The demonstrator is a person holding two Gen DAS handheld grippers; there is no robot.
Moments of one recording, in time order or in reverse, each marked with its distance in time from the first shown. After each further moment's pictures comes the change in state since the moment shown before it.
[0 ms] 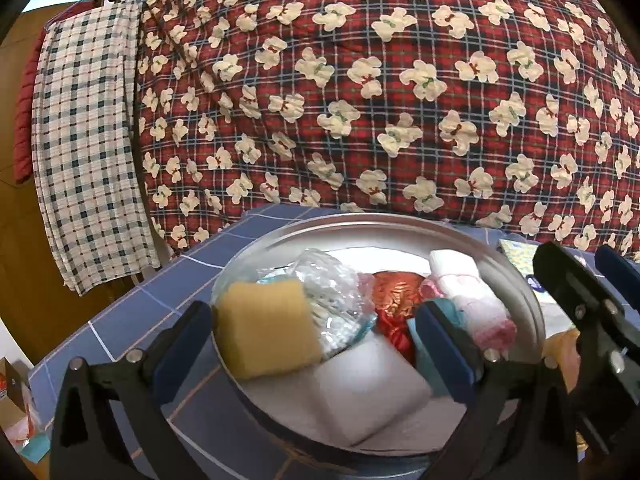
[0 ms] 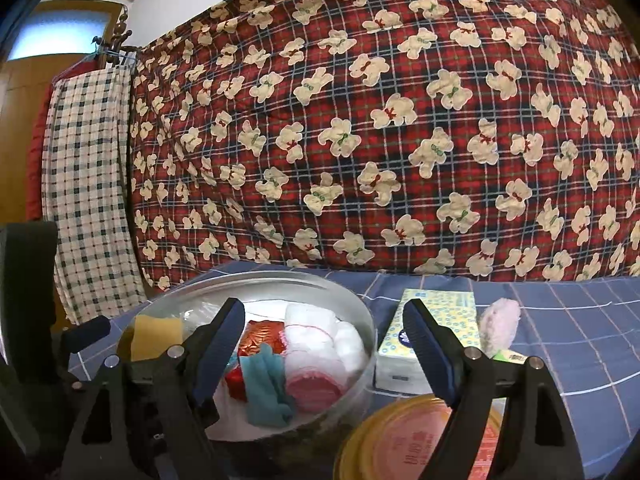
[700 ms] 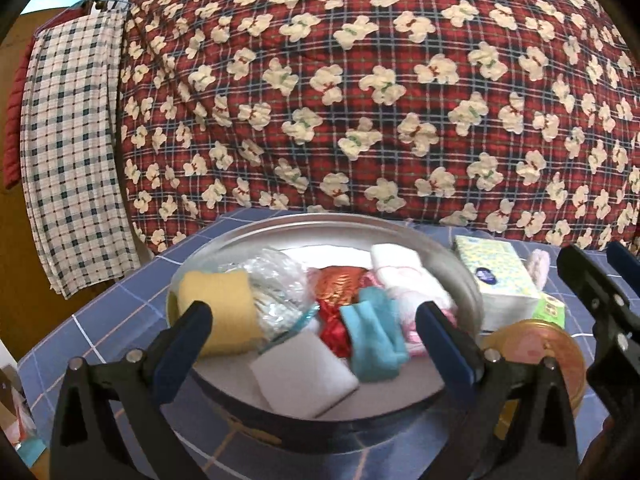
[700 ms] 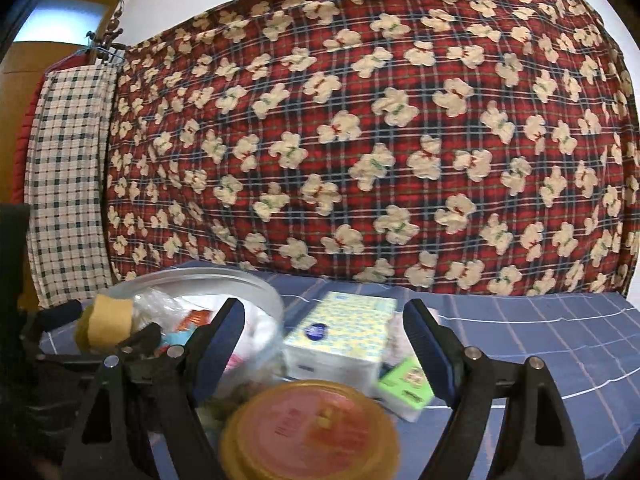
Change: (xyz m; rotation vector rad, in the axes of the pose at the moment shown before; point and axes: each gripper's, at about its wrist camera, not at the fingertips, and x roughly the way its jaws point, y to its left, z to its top) left arm -0.025 -0.035 -0.008 0.014 -0.020 -0.063; right arm -0.038 -0.062 -0.005 -0.056 -0.037 -0.118
